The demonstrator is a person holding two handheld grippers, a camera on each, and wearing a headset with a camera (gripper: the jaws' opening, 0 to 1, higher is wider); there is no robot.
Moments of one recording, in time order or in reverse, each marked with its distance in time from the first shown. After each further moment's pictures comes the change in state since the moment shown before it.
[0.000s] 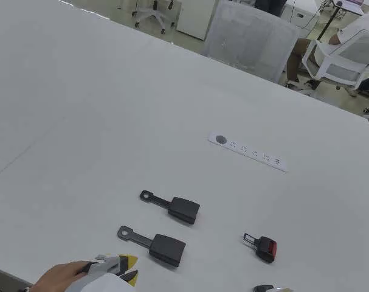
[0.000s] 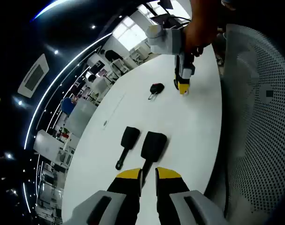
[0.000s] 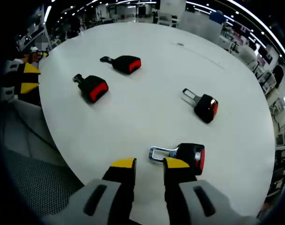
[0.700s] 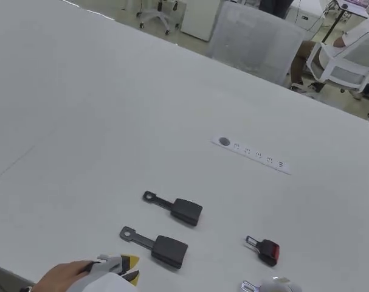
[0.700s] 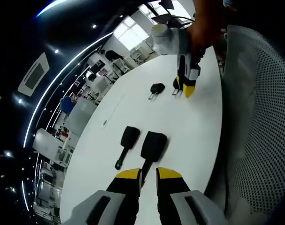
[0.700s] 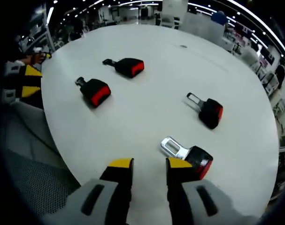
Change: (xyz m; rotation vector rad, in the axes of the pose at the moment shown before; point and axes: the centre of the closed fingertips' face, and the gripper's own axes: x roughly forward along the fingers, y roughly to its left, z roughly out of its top) left arm 0.000 0.002 -0.001 -0.034 0.000 -0.004; right arm -0.012 0.018 0.036 -0.081 -0.135 0.072
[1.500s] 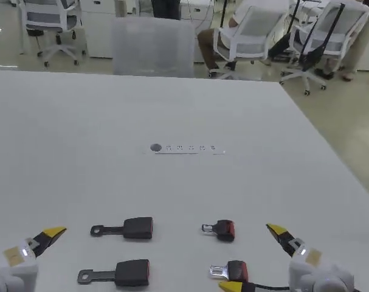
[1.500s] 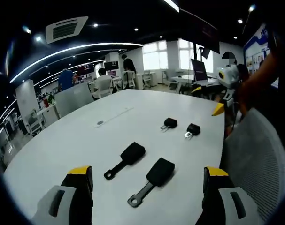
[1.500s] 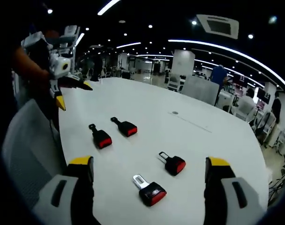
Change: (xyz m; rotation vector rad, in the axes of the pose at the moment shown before) left arm 0.014 0.077 0.010 -0.494 -0.250 -0.234; right arm -0.098 -0.048 0.056 -0.128 -0.512 -0.006
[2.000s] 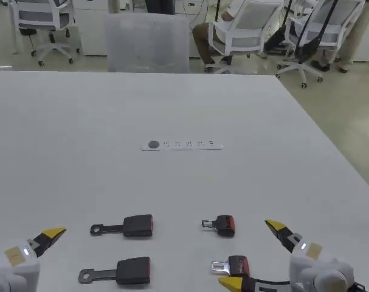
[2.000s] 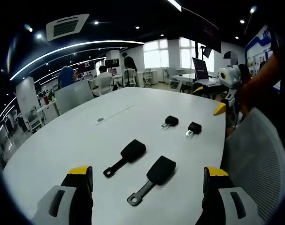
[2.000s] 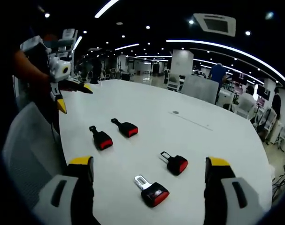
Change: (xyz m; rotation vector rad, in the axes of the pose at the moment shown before) left arm 0.000 0.001 -0.007 -0.025 0.013 0.011; right arm 0.005 0.003 -0.003 0.018 -0.006 0.005
